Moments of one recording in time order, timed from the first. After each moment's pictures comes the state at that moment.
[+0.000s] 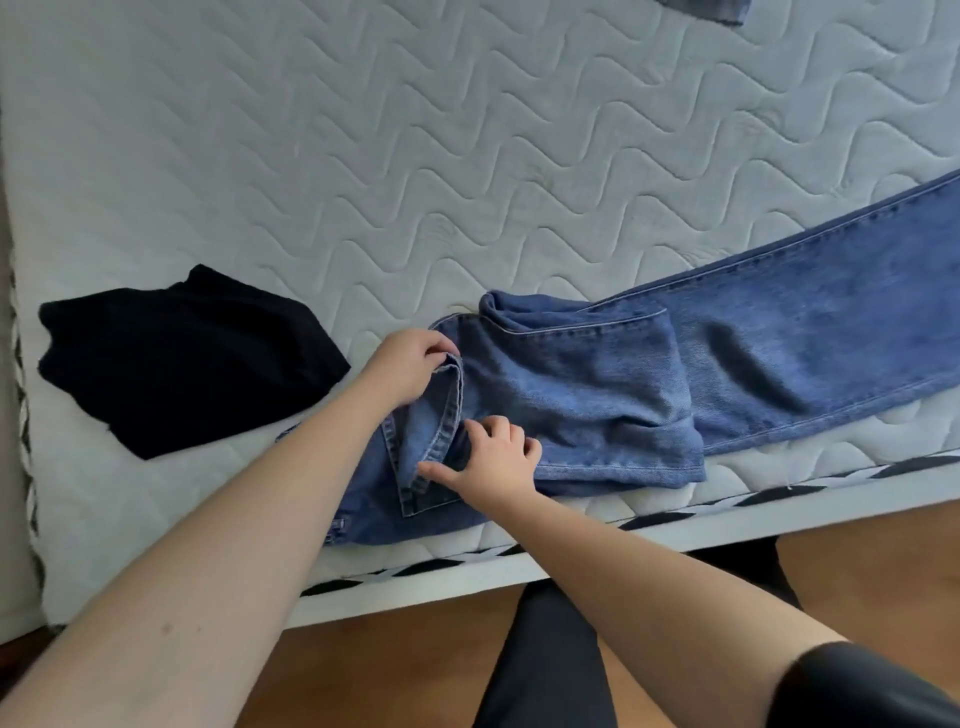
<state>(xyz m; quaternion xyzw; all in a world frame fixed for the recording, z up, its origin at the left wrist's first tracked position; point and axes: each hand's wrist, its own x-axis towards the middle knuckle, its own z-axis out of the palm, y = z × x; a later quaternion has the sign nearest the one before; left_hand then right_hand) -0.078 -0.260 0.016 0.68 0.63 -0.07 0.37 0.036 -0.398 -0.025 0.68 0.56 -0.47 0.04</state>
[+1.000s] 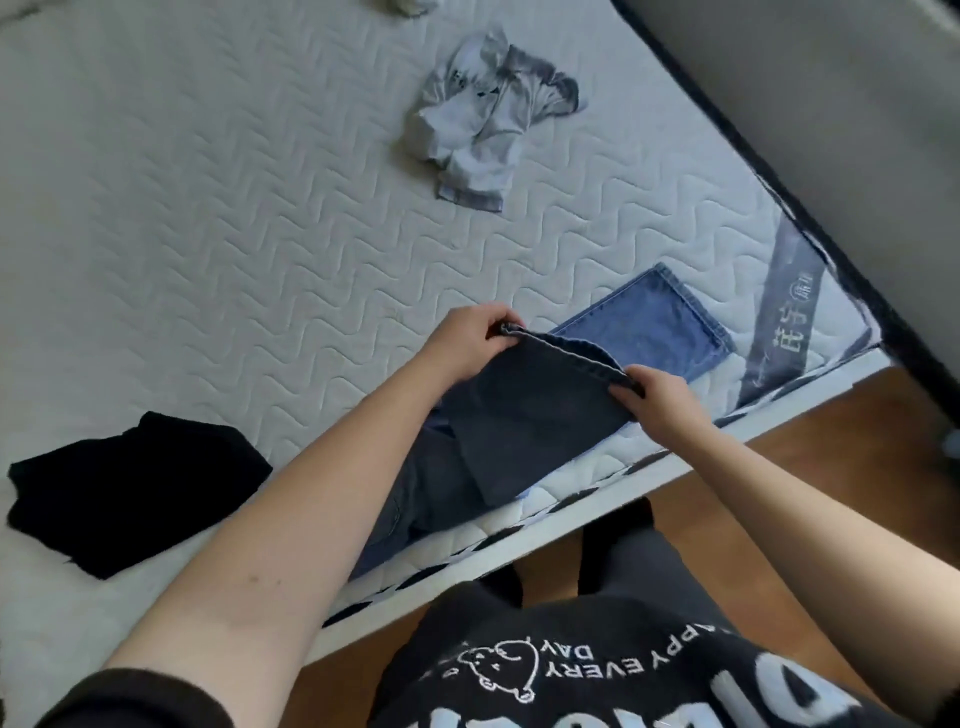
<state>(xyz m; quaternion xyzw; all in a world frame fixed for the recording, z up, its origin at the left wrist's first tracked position) 0.227 -0.255 0.239 0.78 0.47 0.02 0.41 0.449 -0.410 0.192 0.80 0.46 -0.36 -0.14</state>
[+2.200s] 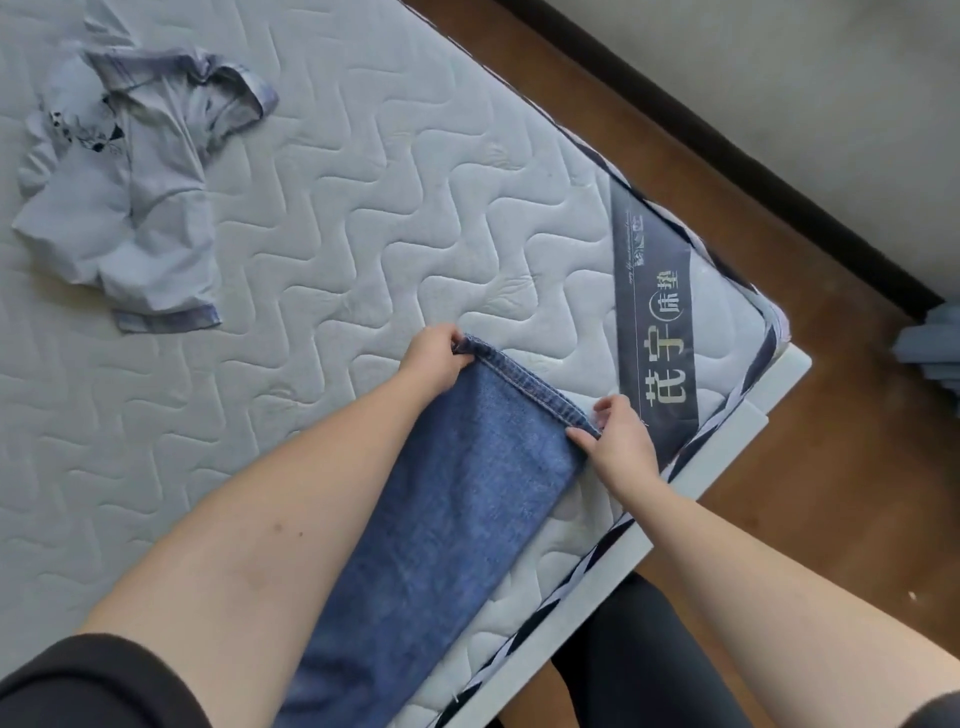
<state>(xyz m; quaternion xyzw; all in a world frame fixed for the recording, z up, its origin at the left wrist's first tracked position) 0.614 -0.123 -0.046 0.78 0.47 -0.18 0.37 0.719 -0.361 -0.042 0.88 0.13 -0.43 -0.17</state>
